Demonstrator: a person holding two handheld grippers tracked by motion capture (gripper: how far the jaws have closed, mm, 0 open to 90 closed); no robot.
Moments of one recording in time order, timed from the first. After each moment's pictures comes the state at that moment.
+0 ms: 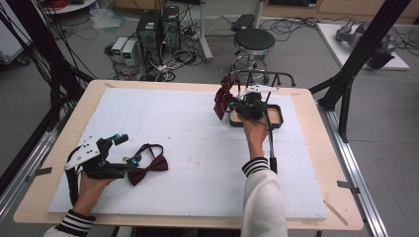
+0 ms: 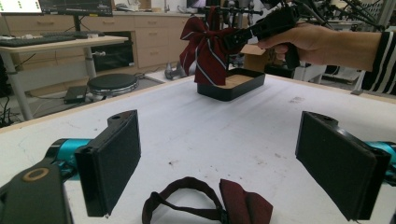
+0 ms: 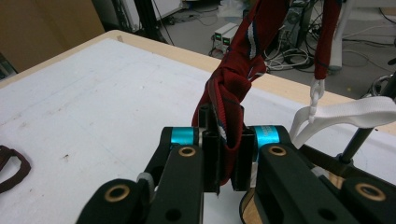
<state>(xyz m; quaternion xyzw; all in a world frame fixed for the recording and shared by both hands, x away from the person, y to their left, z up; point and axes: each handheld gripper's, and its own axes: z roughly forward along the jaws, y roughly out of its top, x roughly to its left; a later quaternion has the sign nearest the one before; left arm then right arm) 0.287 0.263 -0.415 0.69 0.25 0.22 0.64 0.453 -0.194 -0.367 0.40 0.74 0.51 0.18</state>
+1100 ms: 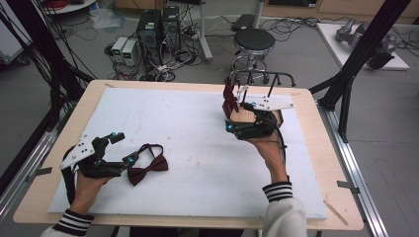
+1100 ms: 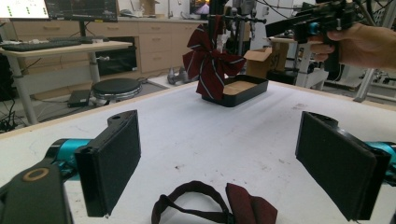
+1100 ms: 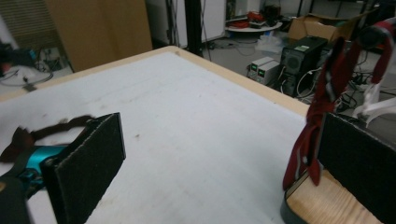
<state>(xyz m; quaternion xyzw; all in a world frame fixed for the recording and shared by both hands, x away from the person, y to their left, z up) 0.288 0.272 -0.410 0.68 0.26 0.23 0.65 0.380 -0.206 -0.349 0.29 0.76 0.56 0.19</state>
